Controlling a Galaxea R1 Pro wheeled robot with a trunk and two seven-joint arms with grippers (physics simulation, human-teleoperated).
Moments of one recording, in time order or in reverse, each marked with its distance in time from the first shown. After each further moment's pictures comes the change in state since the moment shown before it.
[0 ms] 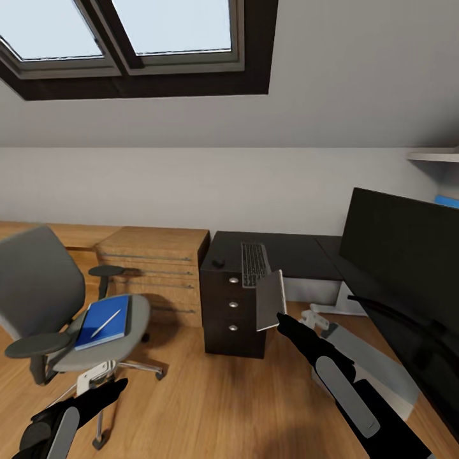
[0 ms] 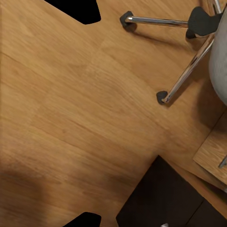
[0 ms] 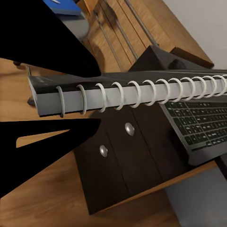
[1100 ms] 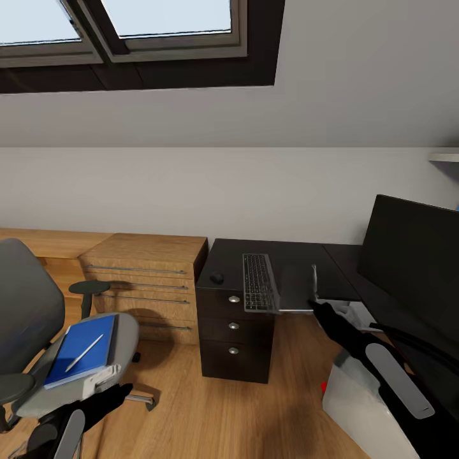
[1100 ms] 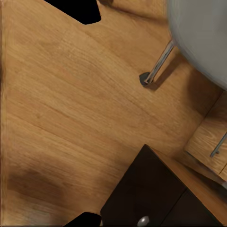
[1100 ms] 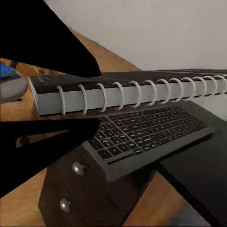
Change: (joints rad) left arm 0.000 -0.009 -0.021 0.036 0.001 -0.002 0.001; right arm 0.001 -0.140 -0.200 0.049 -0.428 0.010 0.177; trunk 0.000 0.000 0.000
